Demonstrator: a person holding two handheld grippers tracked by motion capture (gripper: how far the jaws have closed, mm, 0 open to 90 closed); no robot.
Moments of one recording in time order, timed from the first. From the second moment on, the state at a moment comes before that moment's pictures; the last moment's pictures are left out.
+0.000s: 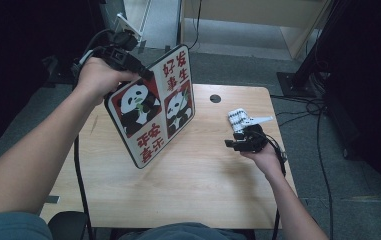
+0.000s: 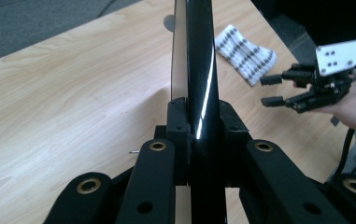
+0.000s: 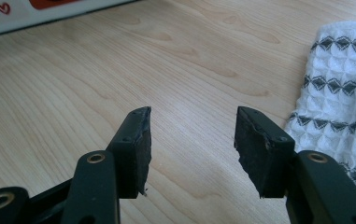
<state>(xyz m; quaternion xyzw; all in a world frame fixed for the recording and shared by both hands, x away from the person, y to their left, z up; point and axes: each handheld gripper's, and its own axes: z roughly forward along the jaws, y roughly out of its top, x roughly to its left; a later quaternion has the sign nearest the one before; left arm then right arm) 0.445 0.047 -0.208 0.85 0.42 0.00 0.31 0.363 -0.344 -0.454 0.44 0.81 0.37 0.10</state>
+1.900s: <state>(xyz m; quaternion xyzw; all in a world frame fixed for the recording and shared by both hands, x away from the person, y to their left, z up) 0.445 0.031 -0.246 0.84 0.44 -0.03 0.31 0.365 -0.343 -0.459 0.44 0.82 0.35 0.09</state>
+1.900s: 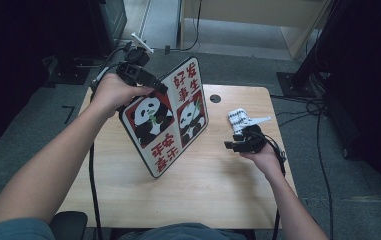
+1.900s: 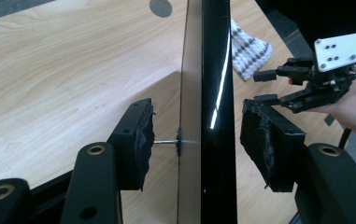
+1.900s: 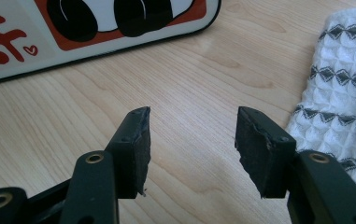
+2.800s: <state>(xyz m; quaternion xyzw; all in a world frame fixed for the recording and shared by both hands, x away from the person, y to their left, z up) 0.397 0.075 -0.244 0.82 0.43 -0.04 0.37 0.376 -0.350 -0.454 0.44 0.82 0.36 0.10</state>
